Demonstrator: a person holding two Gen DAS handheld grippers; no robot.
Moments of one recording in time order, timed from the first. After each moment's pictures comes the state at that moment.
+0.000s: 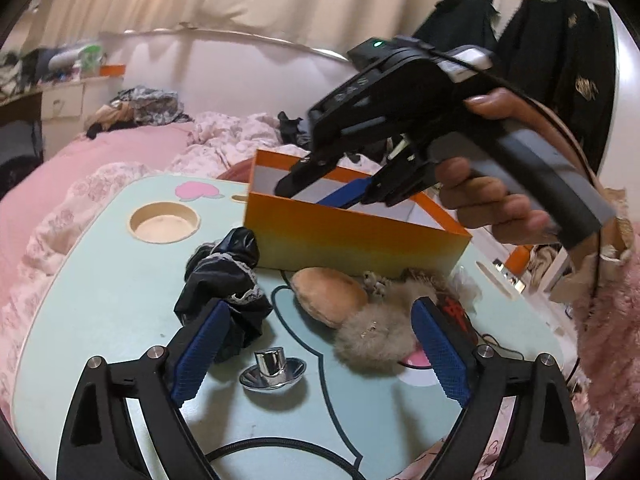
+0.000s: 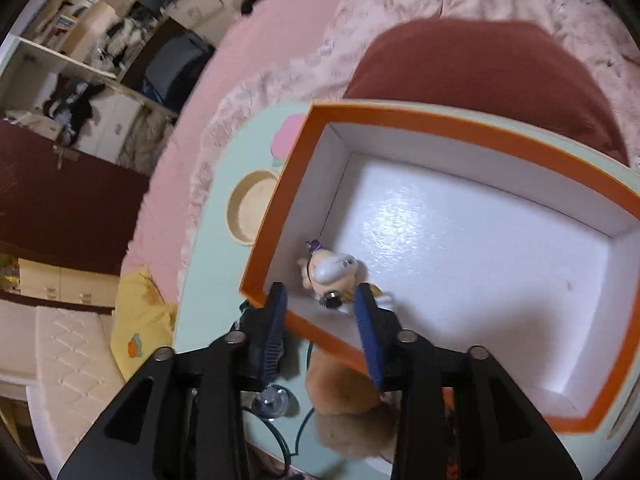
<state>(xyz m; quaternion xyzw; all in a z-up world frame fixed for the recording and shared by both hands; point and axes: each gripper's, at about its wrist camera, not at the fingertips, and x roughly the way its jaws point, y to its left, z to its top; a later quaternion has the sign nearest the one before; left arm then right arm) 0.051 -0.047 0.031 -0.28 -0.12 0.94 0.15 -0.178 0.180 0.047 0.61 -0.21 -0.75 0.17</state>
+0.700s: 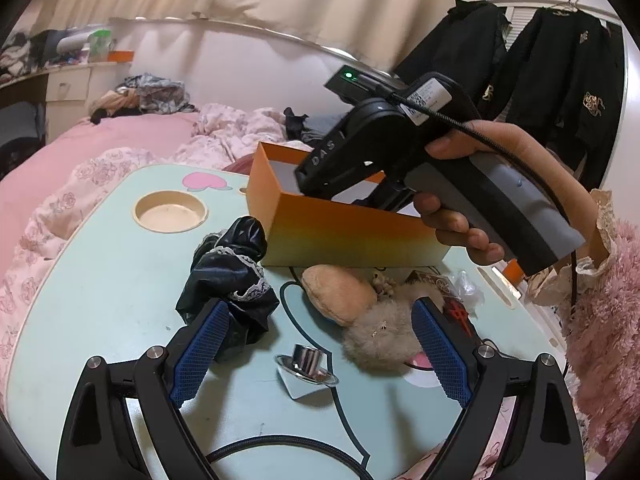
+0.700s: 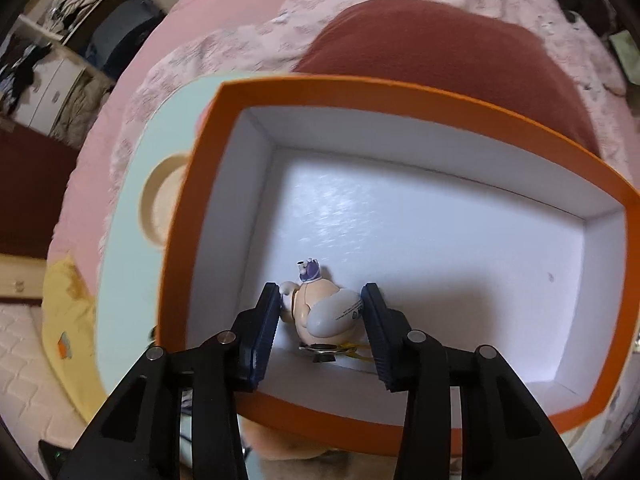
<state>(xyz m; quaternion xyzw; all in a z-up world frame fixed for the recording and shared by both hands) 0.047 -0.055 0.026 -0.28 -0.14 0.94 0.15 -0.199 0.169 0.021 0.64 -0.10 -0.76 0.07</state>
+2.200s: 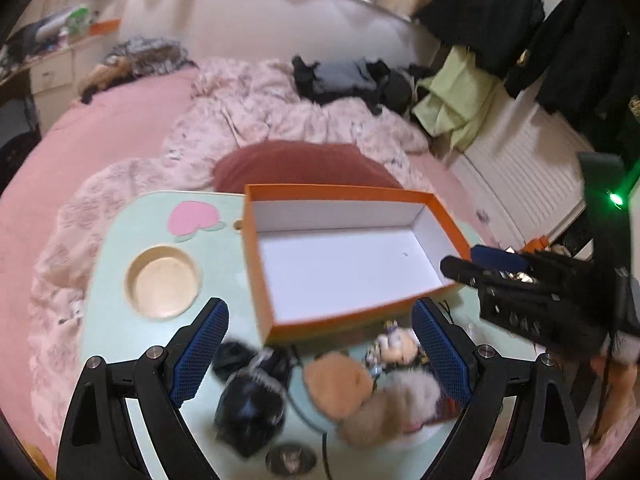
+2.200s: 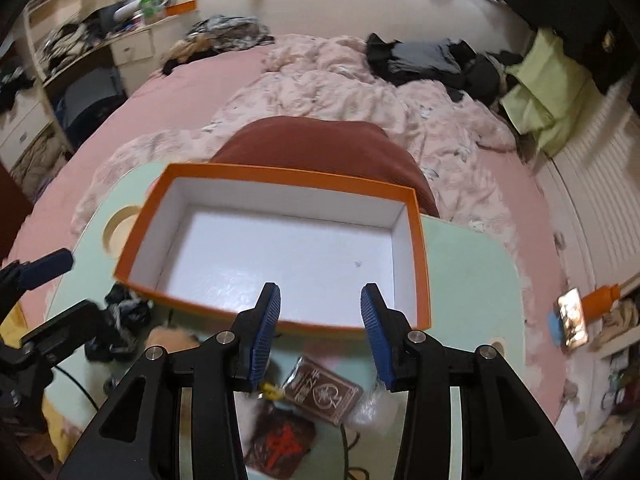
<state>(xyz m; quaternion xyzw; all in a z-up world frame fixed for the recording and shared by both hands) -0.074 -0.044 0.092 -0.43 -0.10 0.89 0.13 -0.102 0.226 0.086 0.47 -0.03 -0.88 -0.05</state>
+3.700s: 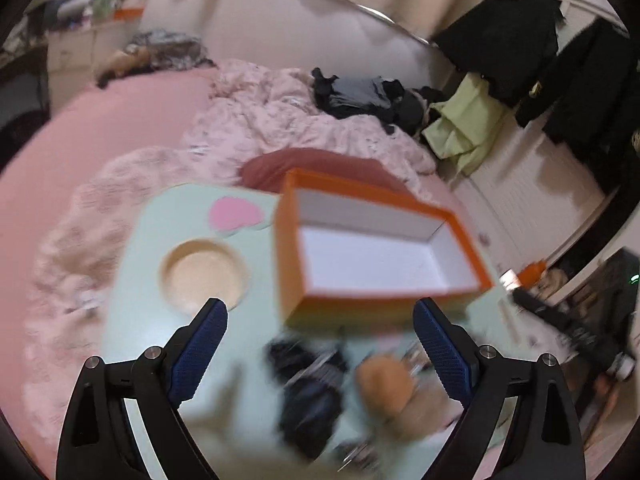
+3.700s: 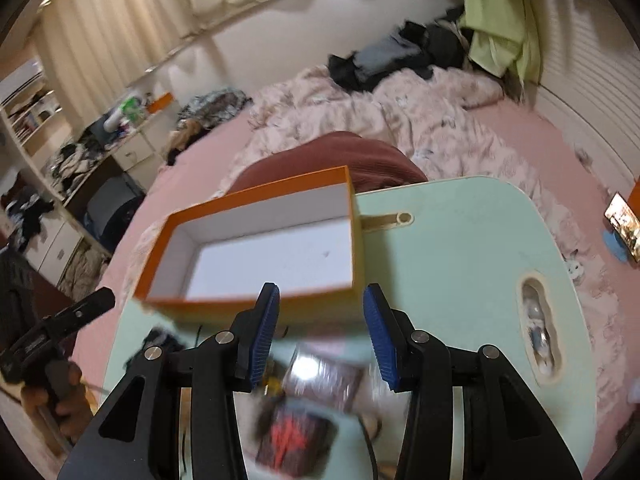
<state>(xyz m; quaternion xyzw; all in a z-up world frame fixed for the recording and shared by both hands) -0.034 -0.113 0.079 -0.39 -0.14 0.91 0.11 -0.015 0.285 0.068 0.37 -0.21 -0.91 -0.01</state>
